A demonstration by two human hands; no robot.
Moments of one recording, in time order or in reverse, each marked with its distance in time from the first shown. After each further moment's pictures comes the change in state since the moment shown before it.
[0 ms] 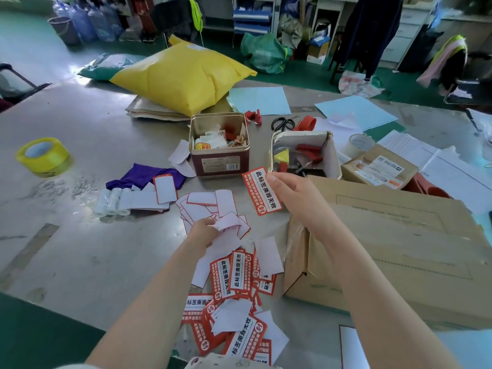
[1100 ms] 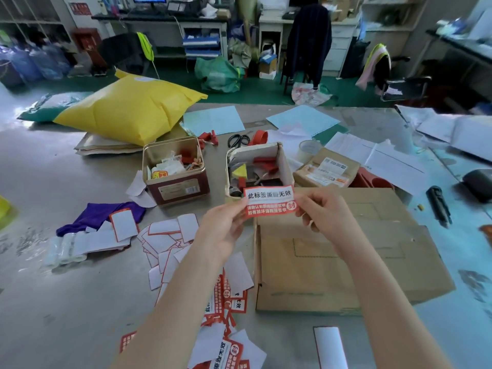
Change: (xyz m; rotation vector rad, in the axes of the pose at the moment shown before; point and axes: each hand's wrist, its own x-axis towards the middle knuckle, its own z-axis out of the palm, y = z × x) left_hand -0.113 0.091 0.066 -0.582 -0.417 0.243; right_hand -0.050 0.053 -0.092 0.133 0.373 0.128
